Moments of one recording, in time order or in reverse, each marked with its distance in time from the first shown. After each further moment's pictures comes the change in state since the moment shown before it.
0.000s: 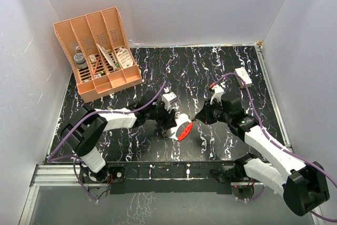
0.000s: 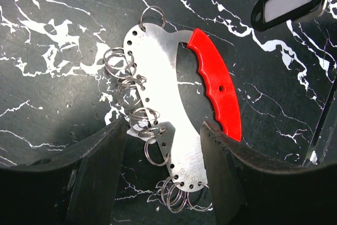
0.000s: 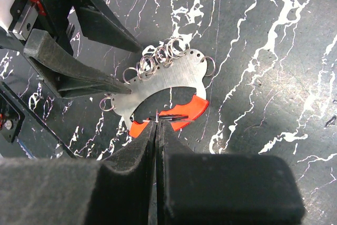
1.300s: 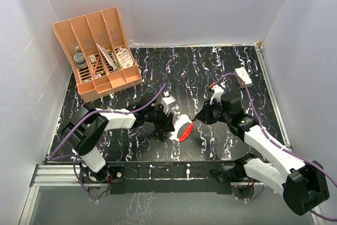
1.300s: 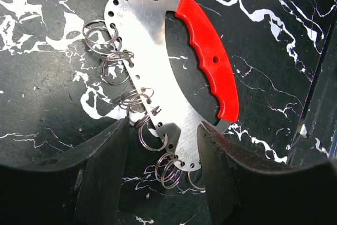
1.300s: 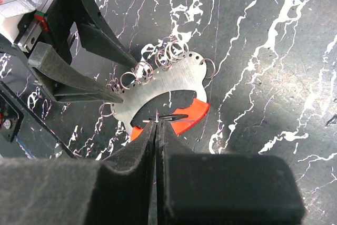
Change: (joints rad) left arm 0.014 0.019 -0.019 -0.025 0.108 0.028; right arm 0.001 0.008 -0.001 0.000 0.000 0.000
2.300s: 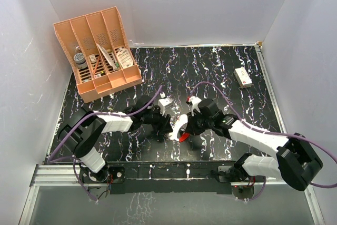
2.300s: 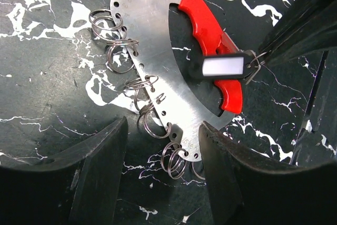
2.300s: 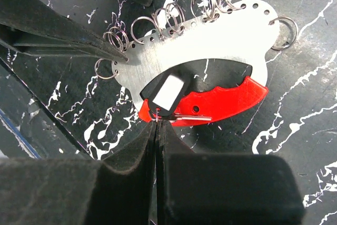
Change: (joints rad) left arm 0.021 -0.035 -0.083 0.087 0.002 0.000; right arm 0.262 0.220 0.020 -0.003 0.079 -0.037
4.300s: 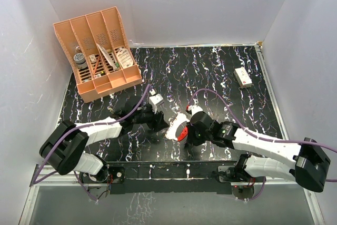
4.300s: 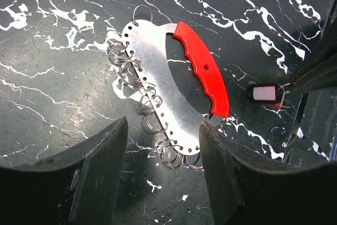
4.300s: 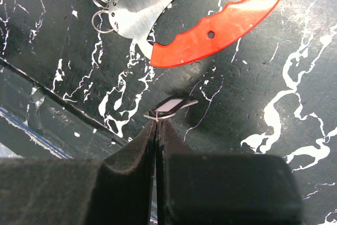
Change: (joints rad) left arm 0.045 -0.219 -0.099 0.034 -0.043 -0.013; right arm 0.290 -0.108 0.044 -0.259 0.321 0.299
